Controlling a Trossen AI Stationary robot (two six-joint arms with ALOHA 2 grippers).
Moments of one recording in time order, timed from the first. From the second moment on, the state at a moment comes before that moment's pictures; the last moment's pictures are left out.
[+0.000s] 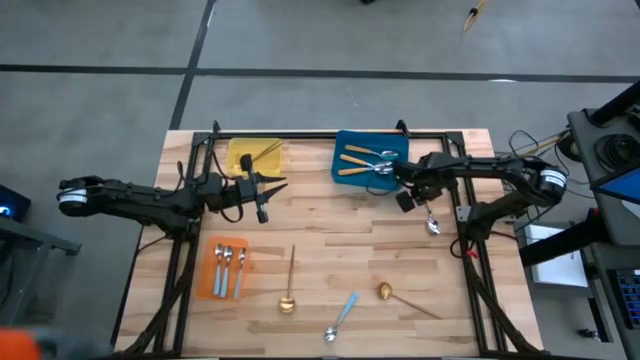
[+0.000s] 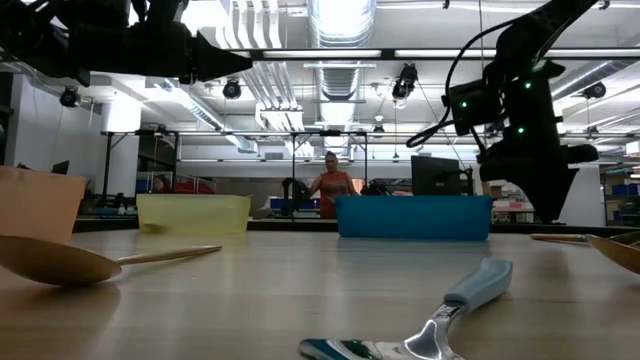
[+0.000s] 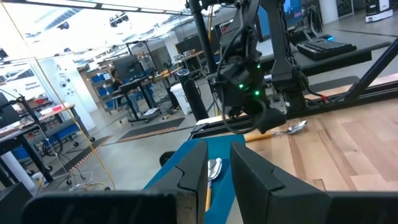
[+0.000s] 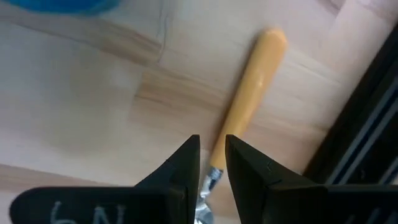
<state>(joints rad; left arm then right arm) 0.14 0.99 0.31 0.75 -0.15 0.36 -0.48 1.40 0.75 -1.01 0.13 0.69</state>
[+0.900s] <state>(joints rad) 0.14 0.99 0.31 0.74 -0.15 0.36 -0.58 1.35 0.64 -0.91 0.08 0.67</state>
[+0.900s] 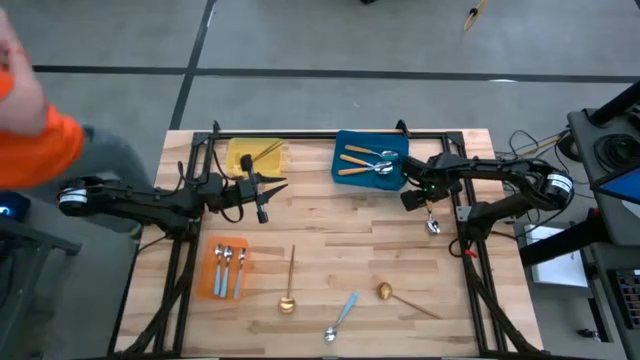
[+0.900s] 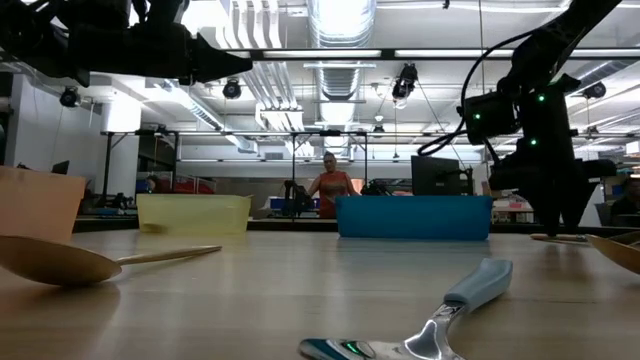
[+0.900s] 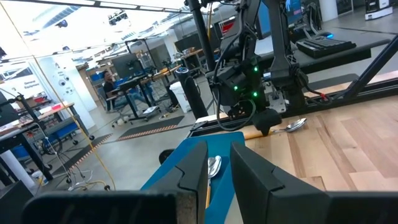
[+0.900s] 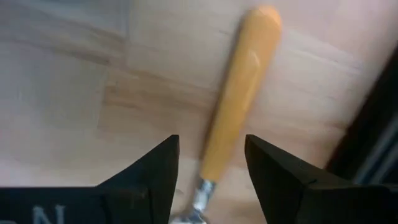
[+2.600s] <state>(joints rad) 0.14 0.99 0.31 0.74 -0.15 0.36 -0.57 0.99 0.62 -0.86 0.38 0.86</state>
